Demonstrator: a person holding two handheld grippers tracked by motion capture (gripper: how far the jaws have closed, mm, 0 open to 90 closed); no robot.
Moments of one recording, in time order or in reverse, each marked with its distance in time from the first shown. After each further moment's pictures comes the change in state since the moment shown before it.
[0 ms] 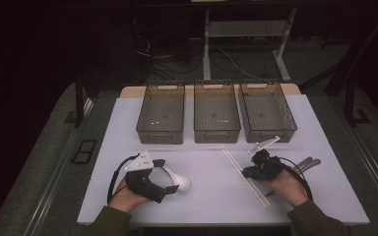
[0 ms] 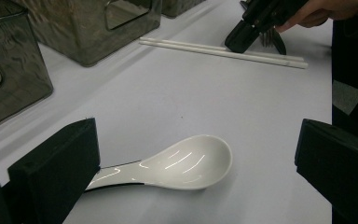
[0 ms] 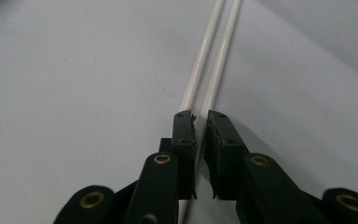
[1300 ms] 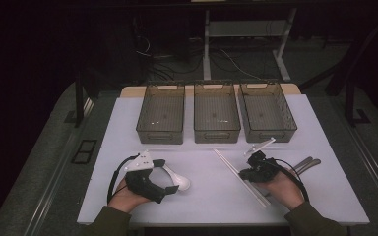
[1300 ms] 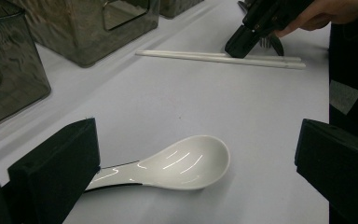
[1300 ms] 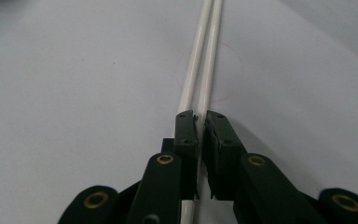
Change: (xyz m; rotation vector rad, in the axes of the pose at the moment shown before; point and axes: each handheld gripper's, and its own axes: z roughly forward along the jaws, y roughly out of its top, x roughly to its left) left arm 0.000 0.000 -0.001 0.003 -0.007 0.005; right arm 0.012 0.004 0.003 0.015 0.001 -0.014
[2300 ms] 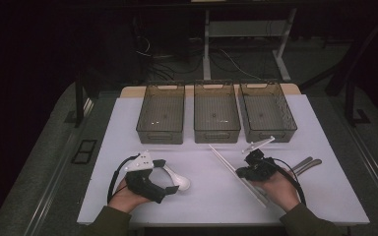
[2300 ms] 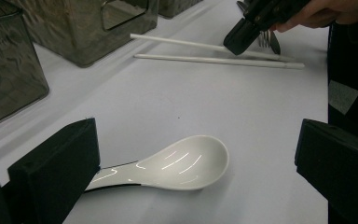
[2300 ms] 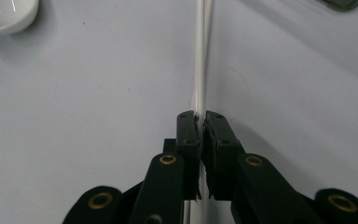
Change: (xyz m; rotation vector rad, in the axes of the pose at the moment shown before) left arm 0.000 0.000 0.000 -0.004 -0.005 -0.004; right arm 0.010 0.009 -0.007 -0.042 -0.008 0.055
